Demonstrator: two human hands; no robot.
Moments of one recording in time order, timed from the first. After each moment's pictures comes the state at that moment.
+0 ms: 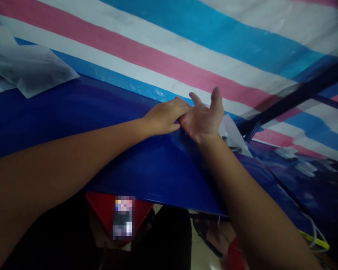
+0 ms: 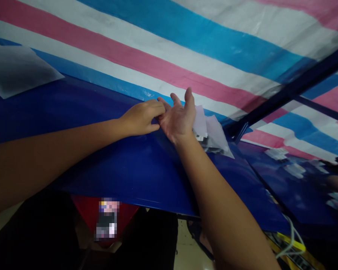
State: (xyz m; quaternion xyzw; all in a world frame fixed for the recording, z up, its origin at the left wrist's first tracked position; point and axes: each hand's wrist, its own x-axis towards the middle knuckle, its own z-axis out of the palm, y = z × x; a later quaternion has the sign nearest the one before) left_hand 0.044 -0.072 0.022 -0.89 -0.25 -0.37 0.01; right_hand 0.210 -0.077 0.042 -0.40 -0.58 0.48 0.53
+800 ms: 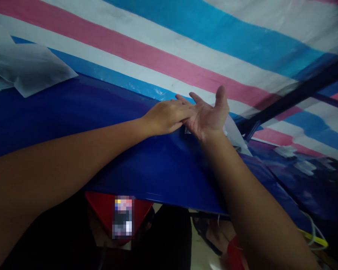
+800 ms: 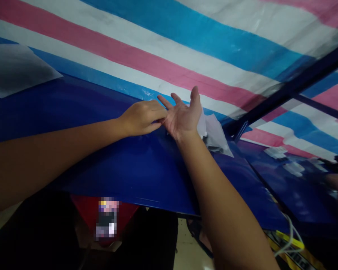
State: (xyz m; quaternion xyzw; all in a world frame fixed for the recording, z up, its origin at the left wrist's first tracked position) left_hand 0.043 -0.076 0.023 -0.90 -0.24 -0.36 0.08; right_hand 0.205 -0.093 0.054 -0.40 -0.52 0.52 0.54
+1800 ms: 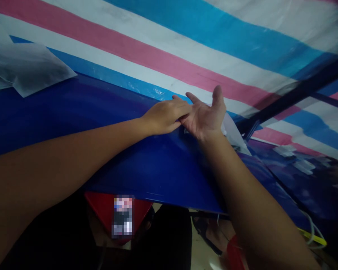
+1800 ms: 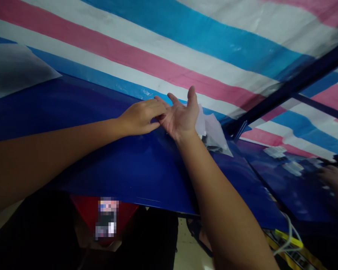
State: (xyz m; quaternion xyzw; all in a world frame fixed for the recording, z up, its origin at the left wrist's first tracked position) left_hand 0.043 -0.075 0.022 -0.90 -0.24 -0.37 0.04; right_hand 0.212 -0.085 0.048 -0.44 -0.56 0.45 0.54
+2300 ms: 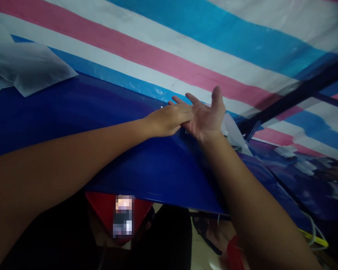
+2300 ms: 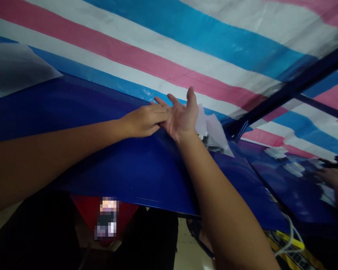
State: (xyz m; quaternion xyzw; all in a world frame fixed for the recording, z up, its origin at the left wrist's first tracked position) left_hand 0.049 -0.076 0.022 -0.92 -0.19 -0.33 0.01; right_hand 0.206 -0.091 0.049 -0.39 -0.53 0.56 0.51
